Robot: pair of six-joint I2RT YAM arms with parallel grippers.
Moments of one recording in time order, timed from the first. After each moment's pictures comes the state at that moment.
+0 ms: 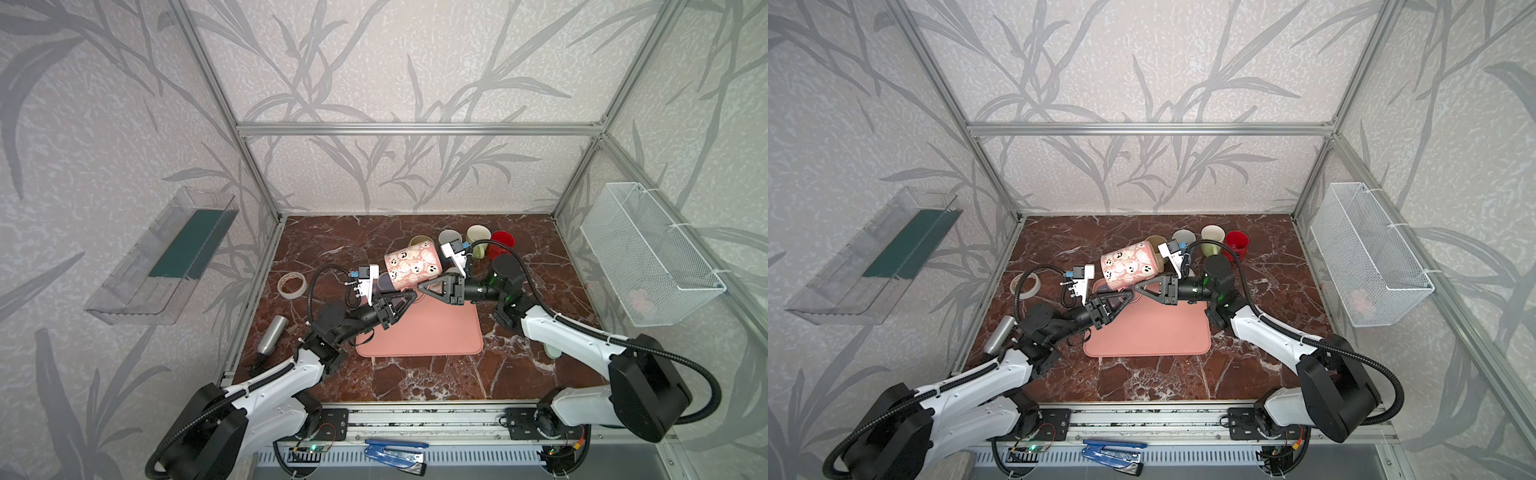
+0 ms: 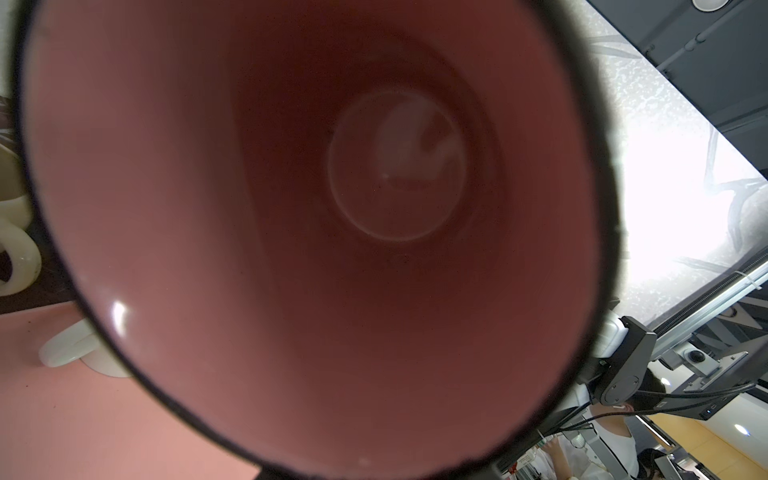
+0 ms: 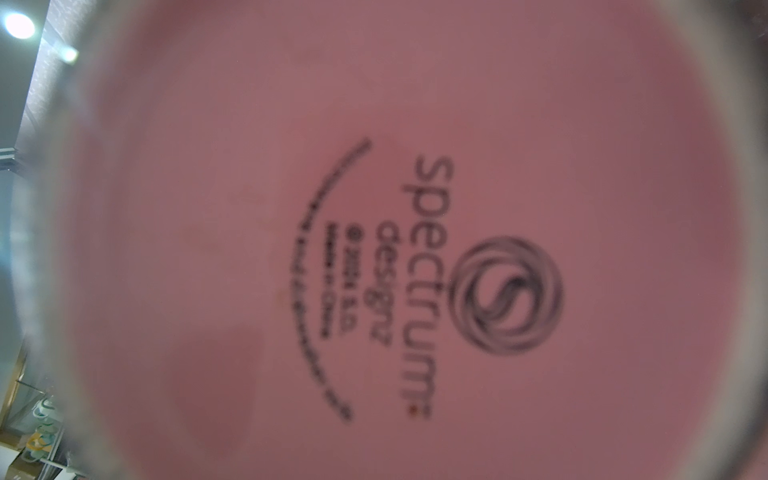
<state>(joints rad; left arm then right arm) -0.59 1.06 0.36 0.89 0.51 -0.94 0.58 1.37 0.75 0.66 -0.96 0.92</state>
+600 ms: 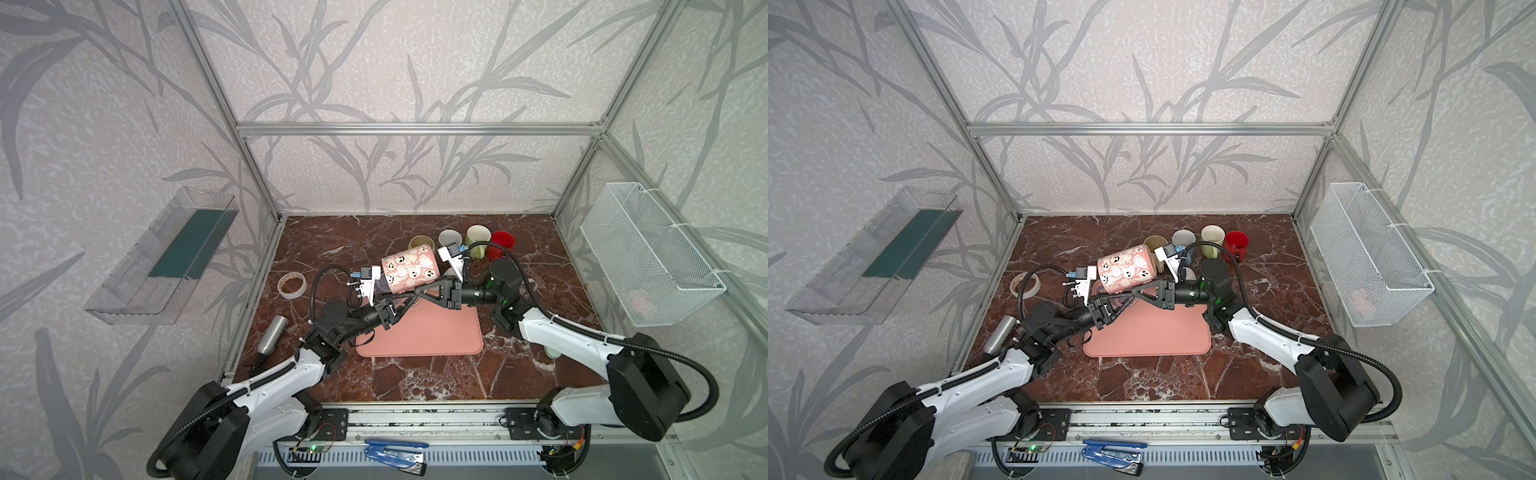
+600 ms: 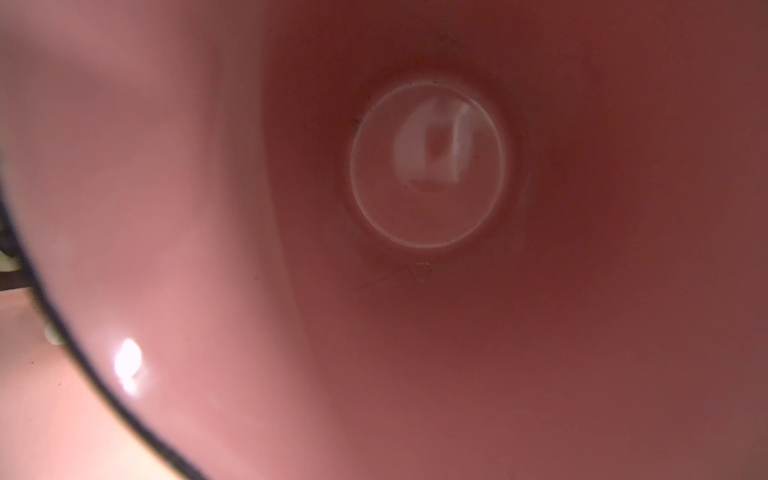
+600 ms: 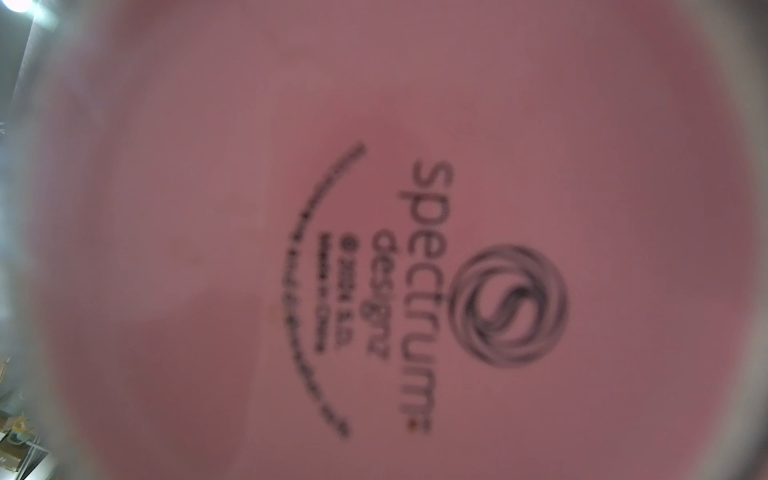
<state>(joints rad) -0.59 1.06 0.36 0.87 0.51 -0.94 0.61 1.37 0.74 0.68 -0.94 0.87</state>
